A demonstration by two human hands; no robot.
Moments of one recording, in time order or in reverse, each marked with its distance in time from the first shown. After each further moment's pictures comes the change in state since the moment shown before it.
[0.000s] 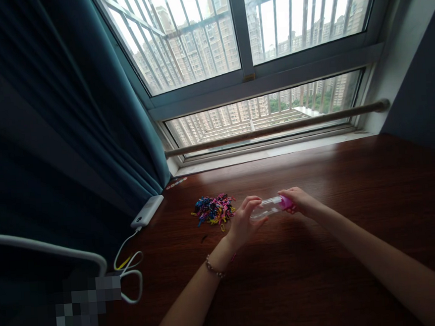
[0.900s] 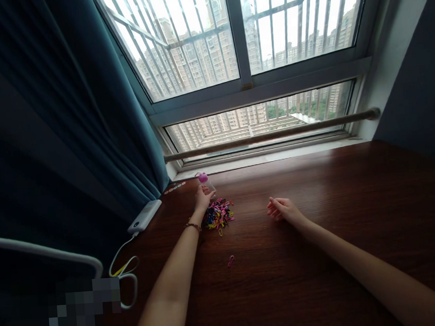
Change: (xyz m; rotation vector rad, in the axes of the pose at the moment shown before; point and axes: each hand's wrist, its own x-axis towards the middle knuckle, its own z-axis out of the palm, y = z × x) left_hand 0.080 -0.158 -0.154 0.449 0.533 -0.346; right_hand 0.025 0.039 0.020 0.046 0.049 -0.206
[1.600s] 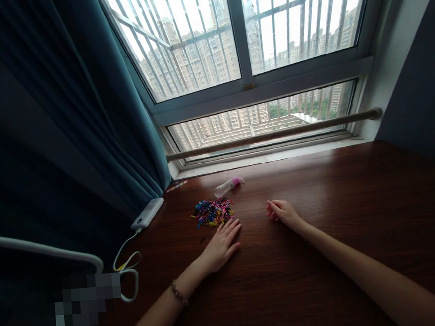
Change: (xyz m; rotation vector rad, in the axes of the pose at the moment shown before) left_hand -0.184 0.061 -0.051 0.625 -0.812 0.720; right_hand 0.001 0.015 0.004 -0.209 -0.004 -0.120
